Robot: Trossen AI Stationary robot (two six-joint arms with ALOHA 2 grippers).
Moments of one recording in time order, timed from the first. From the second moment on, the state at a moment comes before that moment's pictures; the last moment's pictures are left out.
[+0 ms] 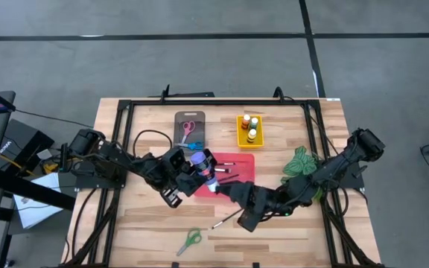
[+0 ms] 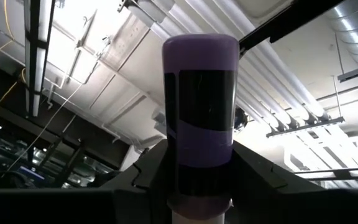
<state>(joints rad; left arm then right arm) -0.34 1.71 1.09 1.57 -0.07 -0.43 0.58 1.62 1.30 0.74 0.67 -2.11</state>
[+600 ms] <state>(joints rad) -0.34 1.71 1.09 1.56 -0.05 -0.42 0.56 1.62 1.30 0.71 0.63 -2.31</state>
